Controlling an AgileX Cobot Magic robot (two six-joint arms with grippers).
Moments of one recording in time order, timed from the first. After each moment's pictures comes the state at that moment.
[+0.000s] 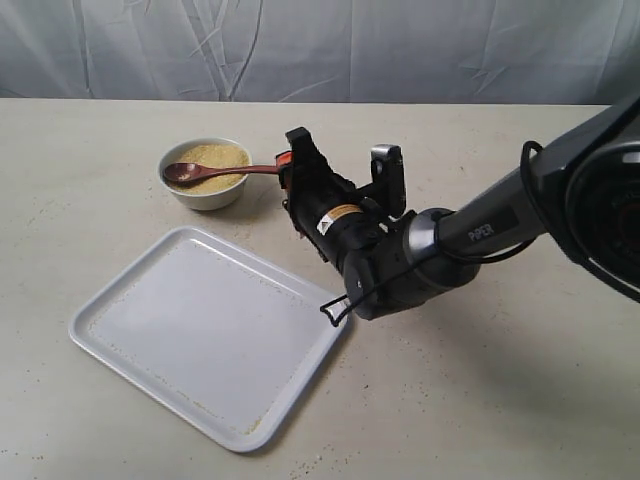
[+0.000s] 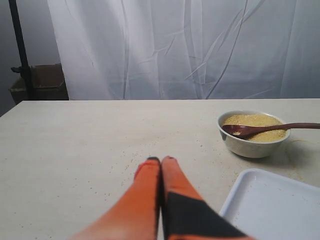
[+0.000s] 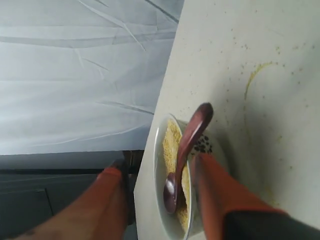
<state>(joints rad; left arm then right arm) -0.02 0.00 0.00 0.00 0.19 0.01 0.78 2.21 -1.06 0.40 -0.86 1.23</state>
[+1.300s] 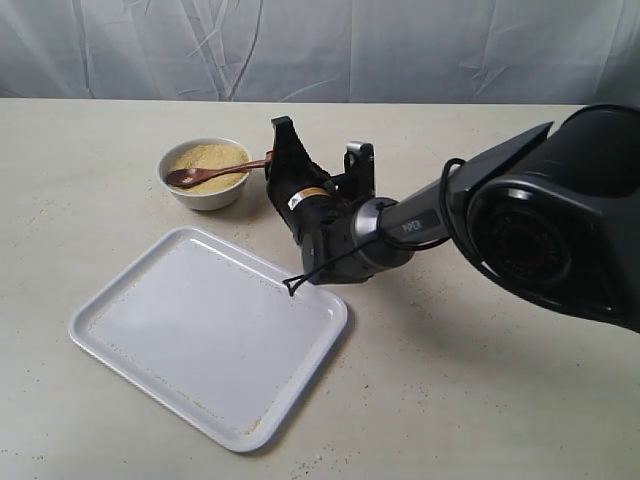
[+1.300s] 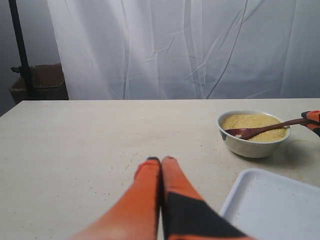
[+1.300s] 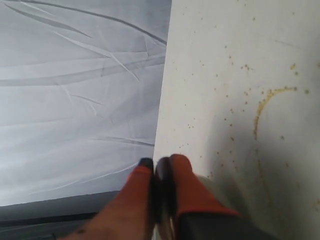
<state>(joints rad) -0.02 0.00 0.00 0.00 0.19 0.01 0.76 2.41 -1.37 0.57 -0.77 1.18</state>
